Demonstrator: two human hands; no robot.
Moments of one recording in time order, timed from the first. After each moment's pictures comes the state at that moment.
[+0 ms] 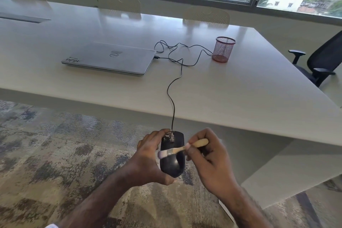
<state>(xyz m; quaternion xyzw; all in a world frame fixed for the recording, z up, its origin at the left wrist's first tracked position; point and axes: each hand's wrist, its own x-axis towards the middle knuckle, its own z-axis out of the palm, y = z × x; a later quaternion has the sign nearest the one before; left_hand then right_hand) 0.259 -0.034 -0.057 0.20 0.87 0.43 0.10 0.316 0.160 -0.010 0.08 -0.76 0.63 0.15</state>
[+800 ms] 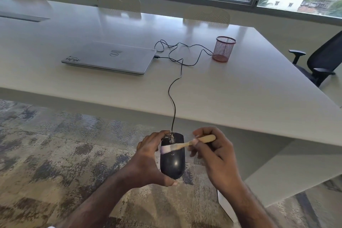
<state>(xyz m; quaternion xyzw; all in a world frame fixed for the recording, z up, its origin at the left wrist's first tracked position) 0.260 -0.036 -0.068 0.22 0.86 0.45 0.07 0.311 0.170 -0.010 0.05 -0.69 0.71 0.13</state>
